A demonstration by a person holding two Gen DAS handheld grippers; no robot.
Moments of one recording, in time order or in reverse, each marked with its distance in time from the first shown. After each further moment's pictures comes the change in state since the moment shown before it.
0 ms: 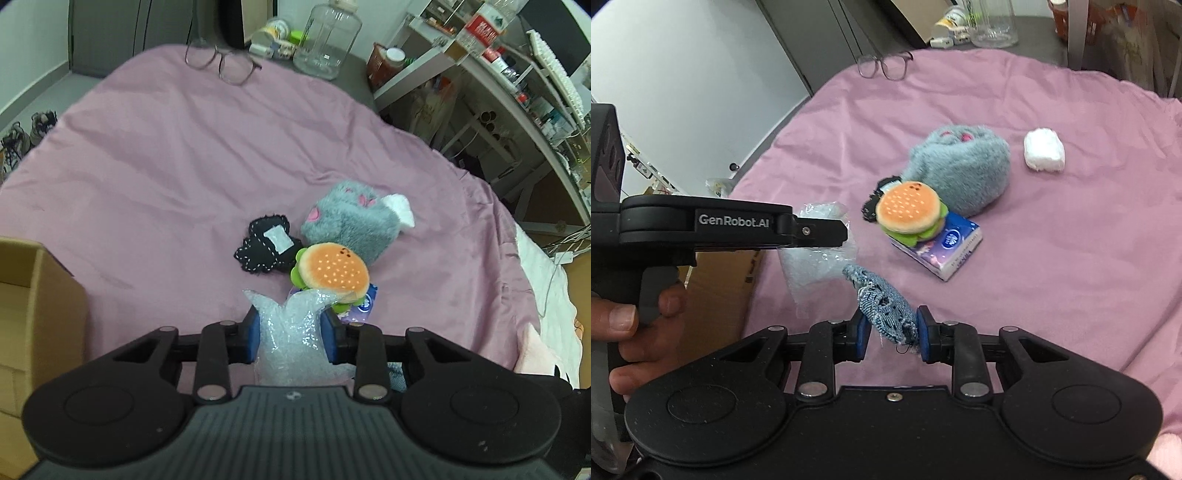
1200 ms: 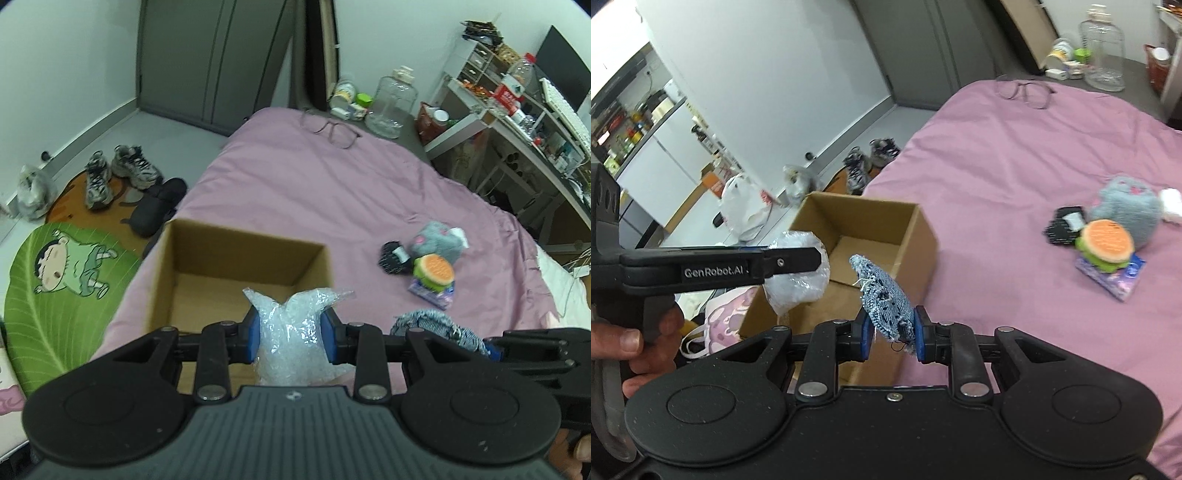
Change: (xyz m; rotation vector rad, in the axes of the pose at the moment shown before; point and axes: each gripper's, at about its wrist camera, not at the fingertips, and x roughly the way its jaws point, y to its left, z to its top) left arm -0.155 0.135 -0.038 -0.007 -0.130 0.120; right arm -0.009 0.175 0.000 -0.138 -0.008 0.131
